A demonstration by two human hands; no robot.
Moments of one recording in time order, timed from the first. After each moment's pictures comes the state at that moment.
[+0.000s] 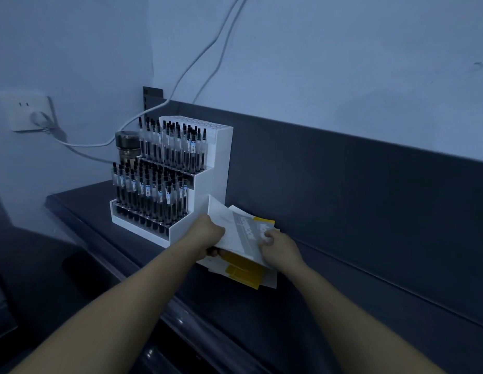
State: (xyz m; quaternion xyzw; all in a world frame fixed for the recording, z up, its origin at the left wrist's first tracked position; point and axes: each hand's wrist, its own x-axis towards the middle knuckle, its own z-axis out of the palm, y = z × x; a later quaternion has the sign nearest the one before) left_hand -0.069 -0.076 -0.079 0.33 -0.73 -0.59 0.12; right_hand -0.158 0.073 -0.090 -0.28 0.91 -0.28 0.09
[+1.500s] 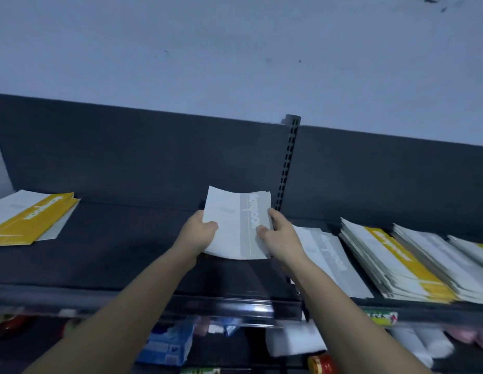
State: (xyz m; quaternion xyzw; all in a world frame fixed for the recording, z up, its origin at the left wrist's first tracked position) left_hand -0.044 0.383 -0.057 0.08 -0.78 -0.62 0.07; right_hand -0.050 0.552 -0.054 -0.03 0.82 -0.56 -0.05
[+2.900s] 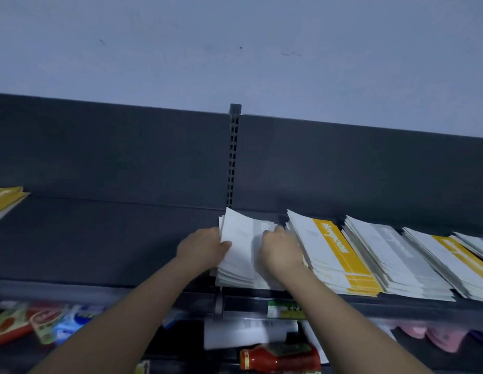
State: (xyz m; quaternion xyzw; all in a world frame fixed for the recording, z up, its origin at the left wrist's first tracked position) left_hand -0.068 0.553 -0.086 0.02 -0.99 -0.15 0.04; right_hand -0.069 0.717 -0.075 -0.05 0.99 -0.08 -0.05
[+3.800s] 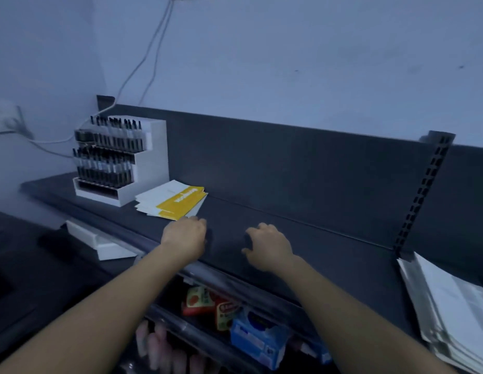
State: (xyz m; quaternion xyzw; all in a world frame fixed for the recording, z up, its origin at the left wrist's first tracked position) left_hand 0.040 0.192 -0.066 0.20 -0.97 0.08 0.07; right_hand -0.048 0.353 -0.072 -0.38 0.92 -0.05 -0.03
